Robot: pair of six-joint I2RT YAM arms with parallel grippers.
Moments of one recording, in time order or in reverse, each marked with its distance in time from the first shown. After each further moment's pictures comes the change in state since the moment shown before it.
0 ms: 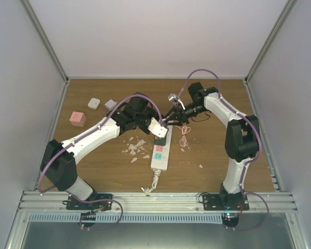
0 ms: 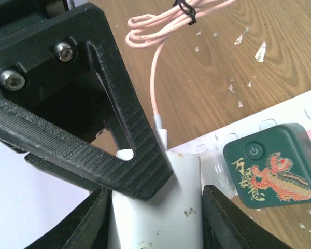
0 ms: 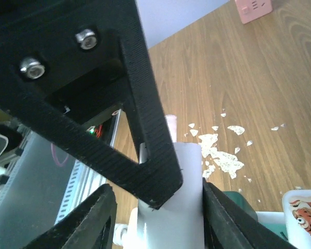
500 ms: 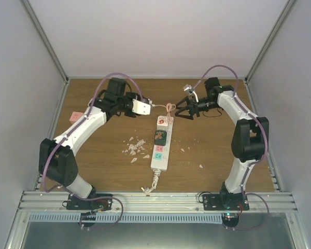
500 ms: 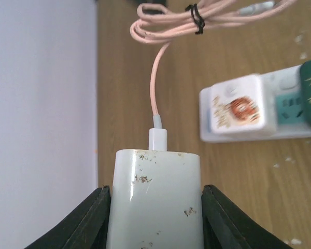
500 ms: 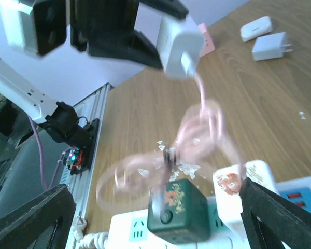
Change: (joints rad) left arm 0.257 0.014 0.063 -0.018 0.136 -0.126; right arm -0.146 -0.023 0.006 0.046 -0.061 0.063
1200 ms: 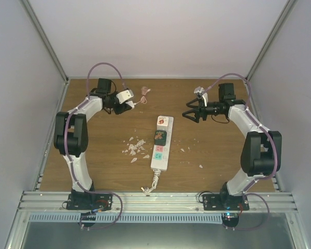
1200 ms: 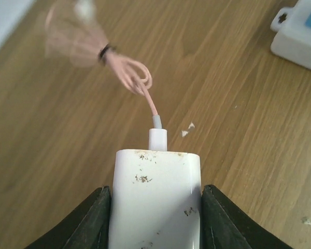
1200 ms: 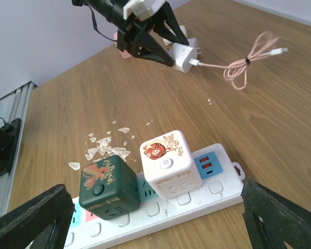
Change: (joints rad) left arm 0.300 0.392 0.123 0.044 0.090 -0.451; right arm -0.115 -0.236 -0.338 0.516 0.181 0.241
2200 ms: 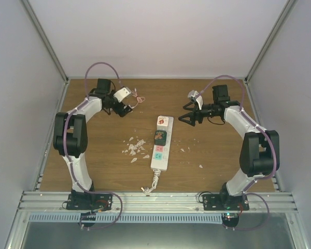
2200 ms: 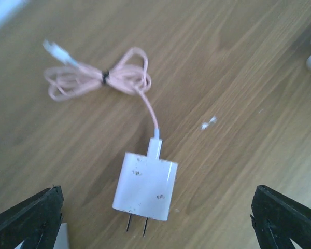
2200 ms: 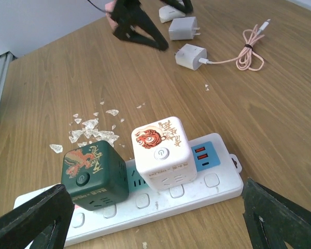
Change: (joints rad) left arm 0.008 0.059 -0.003 0.027 -0.109 -0.227; right arm 0.064 0.000 -0.029 0.017 0.111 -0.065
